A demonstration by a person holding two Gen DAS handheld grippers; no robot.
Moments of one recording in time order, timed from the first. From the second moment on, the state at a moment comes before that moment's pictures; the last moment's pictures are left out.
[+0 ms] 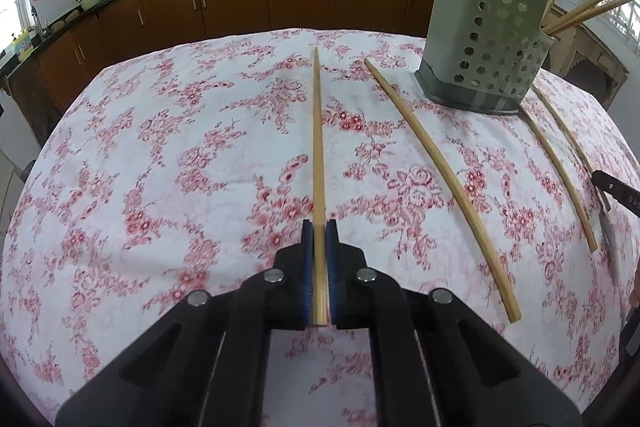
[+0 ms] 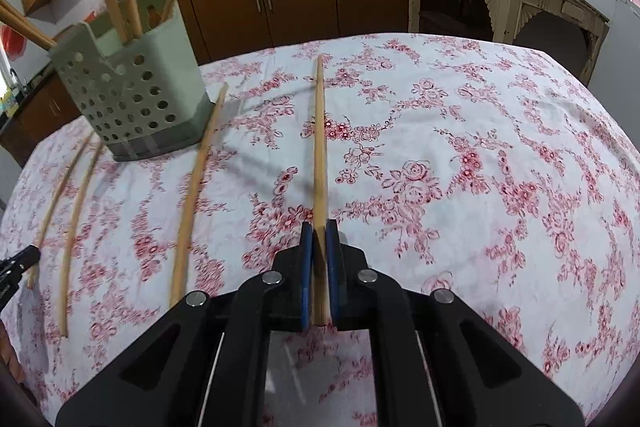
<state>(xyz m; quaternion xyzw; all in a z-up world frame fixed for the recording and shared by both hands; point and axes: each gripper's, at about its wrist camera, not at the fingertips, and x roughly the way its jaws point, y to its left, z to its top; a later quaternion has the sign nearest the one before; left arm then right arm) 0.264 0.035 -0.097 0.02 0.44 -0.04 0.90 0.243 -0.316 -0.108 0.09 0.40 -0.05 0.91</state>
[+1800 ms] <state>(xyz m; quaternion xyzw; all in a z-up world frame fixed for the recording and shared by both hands) 0.199 0.030 0.122 -0.01 0.19 -0.12 0.98 0.165 -0.303 0.097 0.11 0.15 0.05 0.98</state>
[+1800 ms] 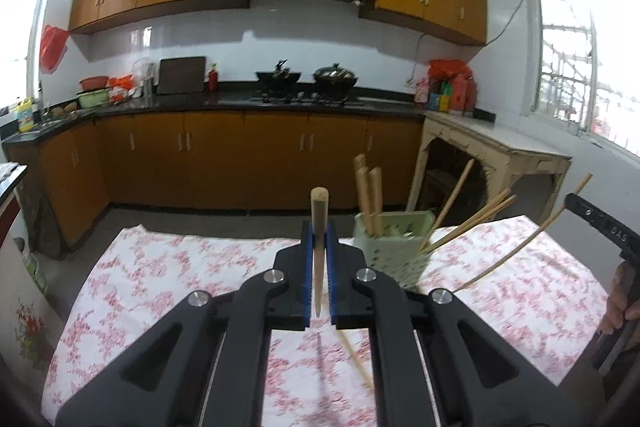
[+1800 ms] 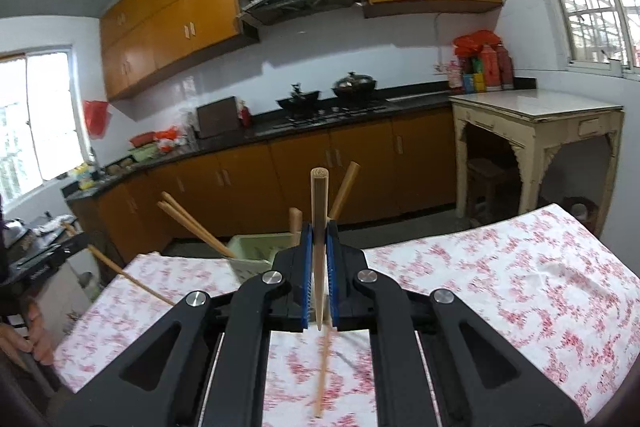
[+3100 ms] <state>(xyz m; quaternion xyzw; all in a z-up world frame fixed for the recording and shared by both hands) 0.316 -0.076 0.171 -0.03 0.14 -0.11 0.98 0.266 -0.271 0.117 0.10 0.18 0.08 0.98</state>
